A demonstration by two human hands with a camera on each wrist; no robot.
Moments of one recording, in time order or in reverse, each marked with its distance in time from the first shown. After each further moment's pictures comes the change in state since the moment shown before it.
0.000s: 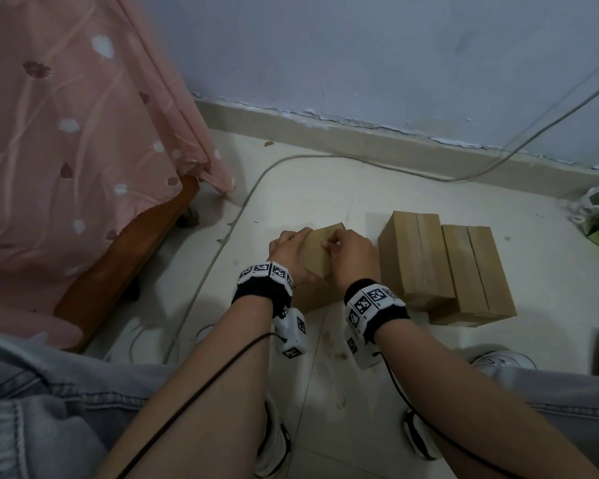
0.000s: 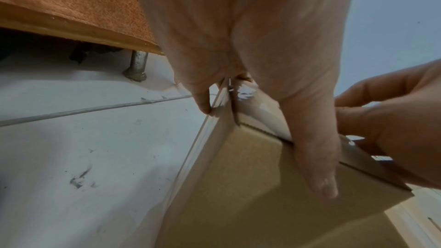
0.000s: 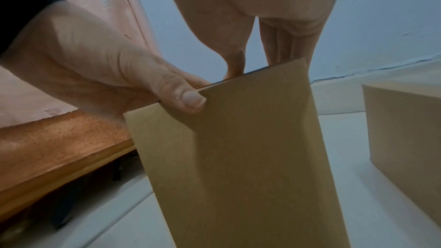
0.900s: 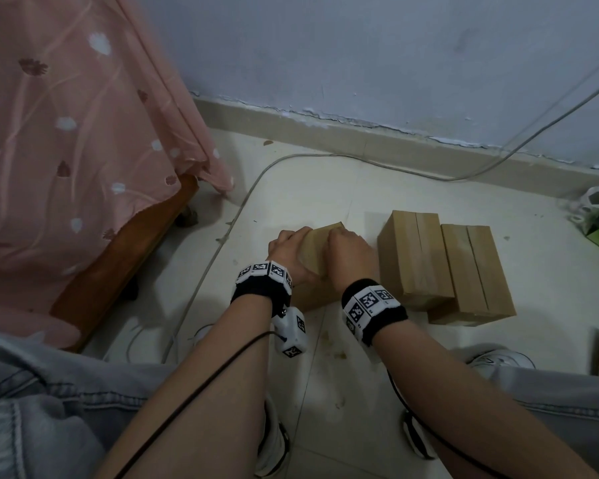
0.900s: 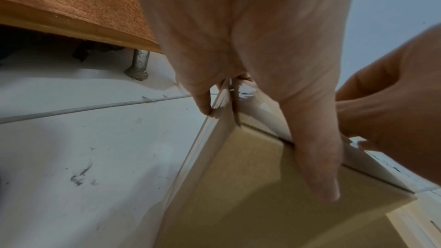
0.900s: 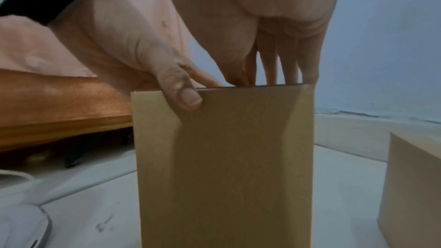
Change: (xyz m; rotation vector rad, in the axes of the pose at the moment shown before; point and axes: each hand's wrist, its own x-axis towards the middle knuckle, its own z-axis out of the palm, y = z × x) left_hand 0.004 -0.003 0.002 -0.030 0.004 0.002; right_hand -0.012 -0.013 -0.014 -0.326 -0.095 -0.152
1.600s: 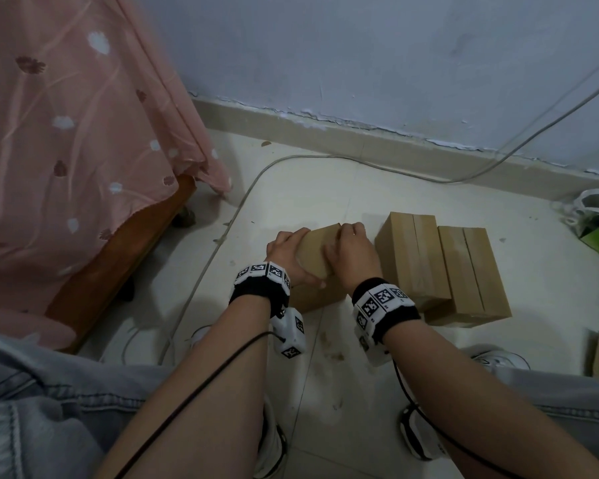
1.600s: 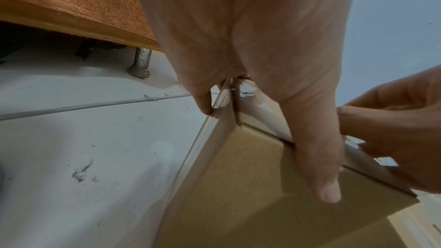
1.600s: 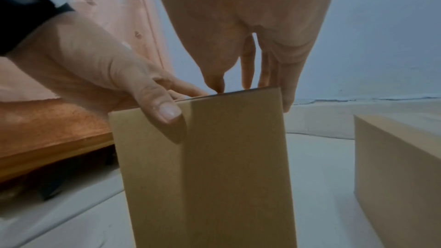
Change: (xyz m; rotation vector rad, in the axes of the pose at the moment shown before) left_hand -0.002 0.001 0.000 -0.011 -0.003 -0.010; right_hand 0.009 0.015 0.006 0.208 0.022 0.082
